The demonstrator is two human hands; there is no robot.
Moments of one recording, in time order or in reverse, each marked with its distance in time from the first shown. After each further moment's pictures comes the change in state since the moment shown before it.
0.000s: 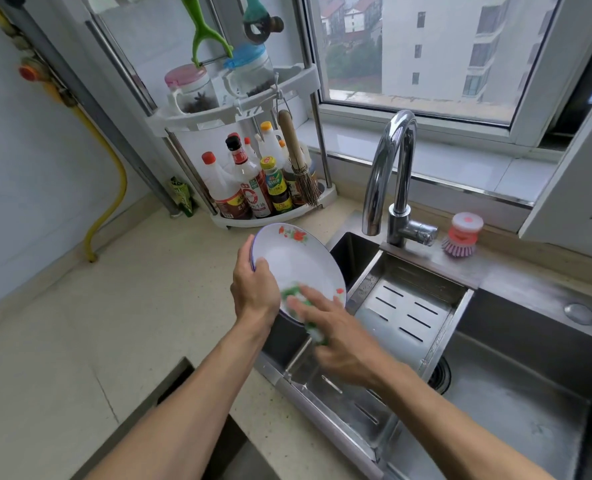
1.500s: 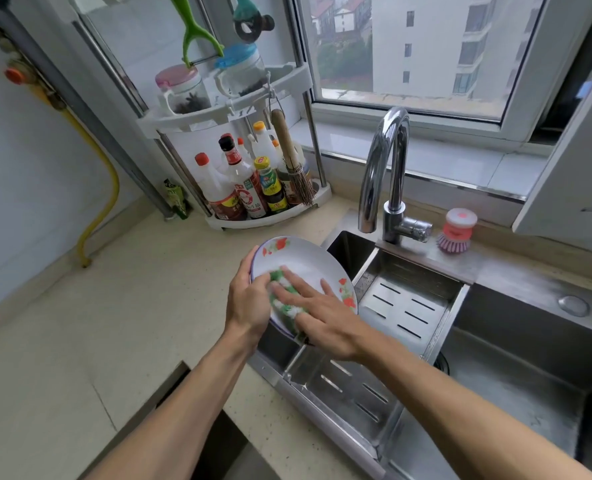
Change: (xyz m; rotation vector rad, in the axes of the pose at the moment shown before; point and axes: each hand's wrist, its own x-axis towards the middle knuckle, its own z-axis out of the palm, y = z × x) left_hand -0.009 -0.009 -0.020 -0.115 -0.247 -0.058; right_hand 0.023 -0.010 -0.011 0.019 -0.112 -0.020
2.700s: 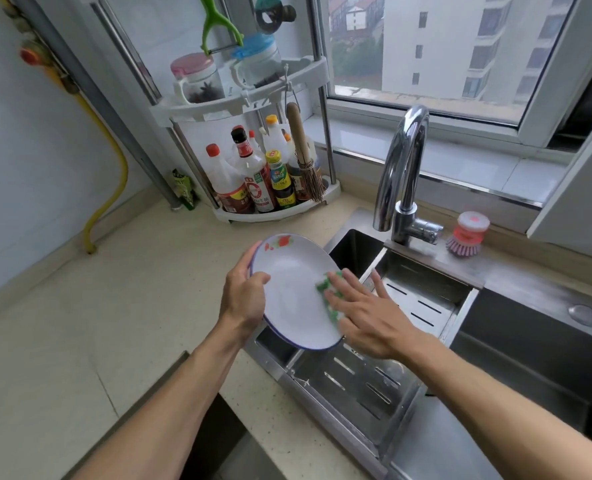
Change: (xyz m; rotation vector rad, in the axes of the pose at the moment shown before) left_hand 0.017 -0.011 -0.020 0.036 -0.014 0.054; right_hand -0.020 0.053 -0.007 -0.485 -0.028 0.136
